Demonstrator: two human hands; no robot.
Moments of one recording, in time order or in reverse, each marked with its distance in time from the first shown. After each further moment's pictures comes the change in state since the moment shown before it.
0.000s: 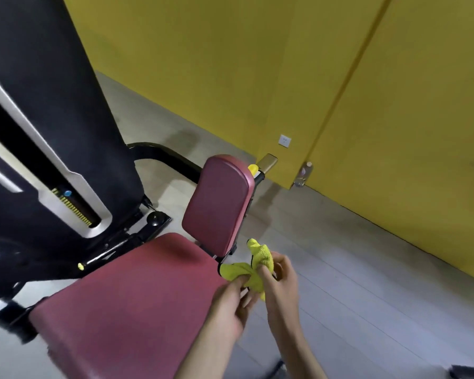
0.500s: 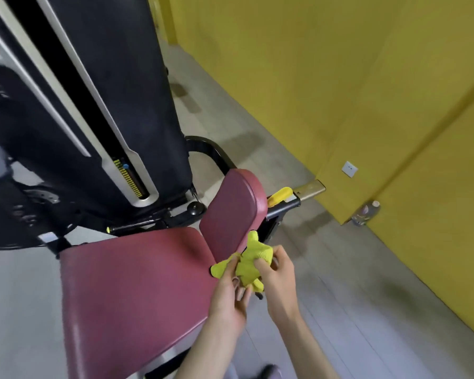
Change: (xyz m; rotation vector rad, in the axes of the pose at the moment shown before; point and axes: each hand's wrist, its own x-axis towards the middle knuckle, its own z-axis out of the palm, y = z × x) left_hand 0.053 0.005 0.150 -0.434 0.230 0.334; right_hand 0.183 -0.044 -0.051 0.006 -0.577 0.021
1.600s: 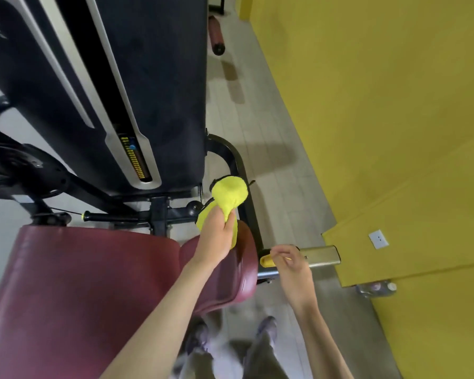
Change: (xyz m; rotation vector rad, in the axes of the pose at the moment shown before) left_hand 0.235 0.162 0.158 0.954 0.191 0.920; right_hand 0.308 -0.049 -0.025 -0.539 -0.222 0.006
